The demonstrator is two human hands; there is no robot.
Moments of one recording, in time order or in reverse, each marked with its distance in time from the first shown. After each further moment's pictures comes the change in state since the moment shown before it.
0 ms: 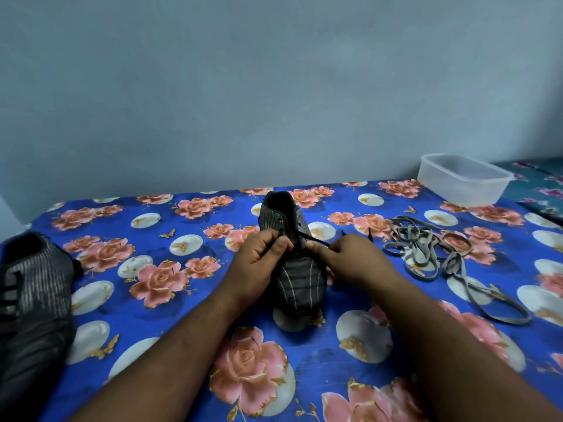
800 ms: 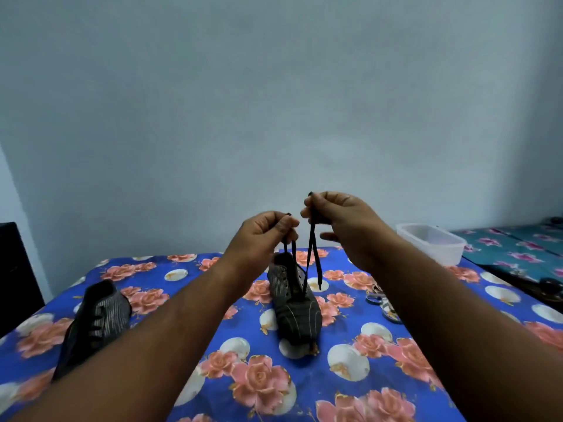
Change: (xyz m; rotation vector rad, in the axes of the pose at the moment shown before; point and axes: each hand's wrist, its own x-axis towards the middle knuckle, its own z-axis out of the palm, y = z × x) left_hand -0.009 0.196 -0.039 -0.126 0.017 0.082; right_hand -0.097 -0.120 -0.151 0.913 0.079 -0.338
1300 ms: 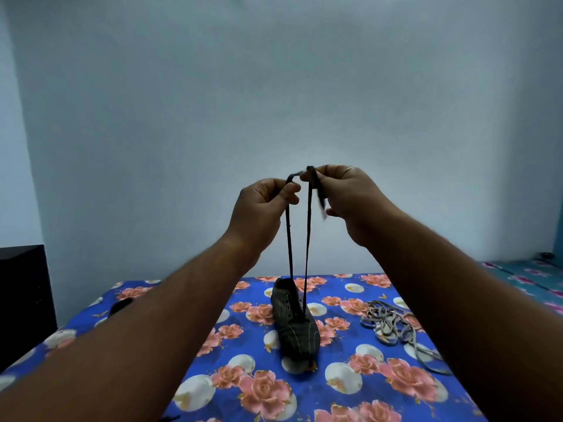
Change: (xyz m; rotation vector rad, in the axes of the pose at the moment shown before) left_hand -0.009 0.114 -0.009 0.078 0.204 0.264; right_hand -0.038 -0.121 0.011 -0.108 0.115 -0.221
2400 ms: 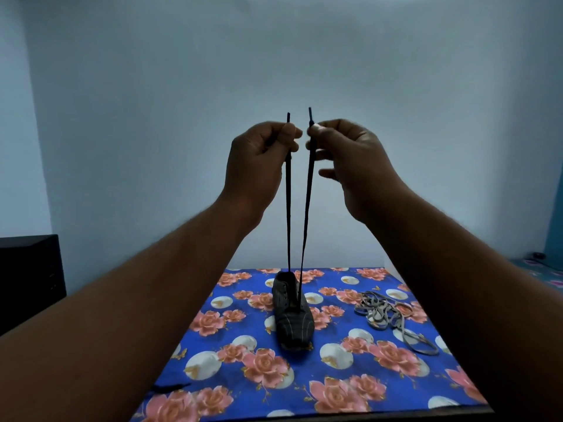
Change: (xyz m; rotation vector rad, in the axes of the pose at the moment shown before) left_hand -0.012 0.085 -0.010 -0.018 0.132 0.233; right_hand -0.042 -0.063 -0.002 0.162 0.047 -0.196
